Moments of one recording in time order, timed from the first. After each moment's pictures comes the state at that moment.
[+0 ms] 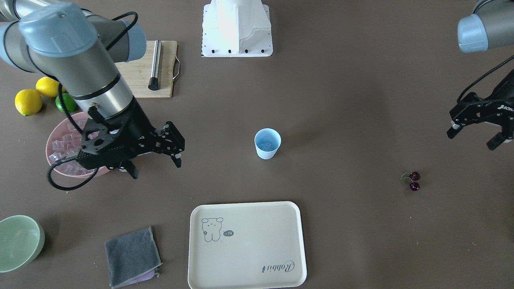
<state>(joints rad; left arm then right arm) -1.25 -1.83 -1.79 -1.86 -2.27 -0.47 0.99 -0.94 1.67 -1.37 2.08 0.85</state>
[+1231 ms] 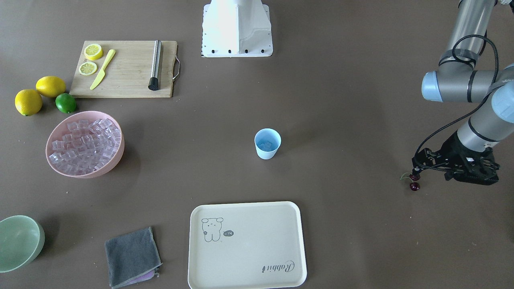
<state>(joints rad) -1.06 -1.89 -1.36 -2.12 -2.15 -0.58 1.37 -1.43 1.76 -1.38 2.21 0.30</state>
